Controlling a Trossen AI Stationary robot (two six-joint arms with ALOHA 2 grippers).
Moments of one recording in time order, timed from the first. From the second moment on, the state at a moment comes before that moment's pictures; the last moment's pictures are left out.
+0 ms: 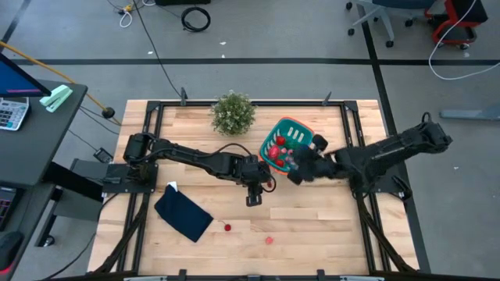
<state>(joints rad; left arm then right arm) -0.12 1.95 1.49 -0.49 -0.10 -0.17 0.20 1.26 0.80 -0.53 0.73 0.55</state>
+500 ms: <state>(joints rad) -0.12 1.95 1.49 -0.47 -0.10 -0.14 -0.10 1.36 0.80 -0.42 0.30 0.19</state>
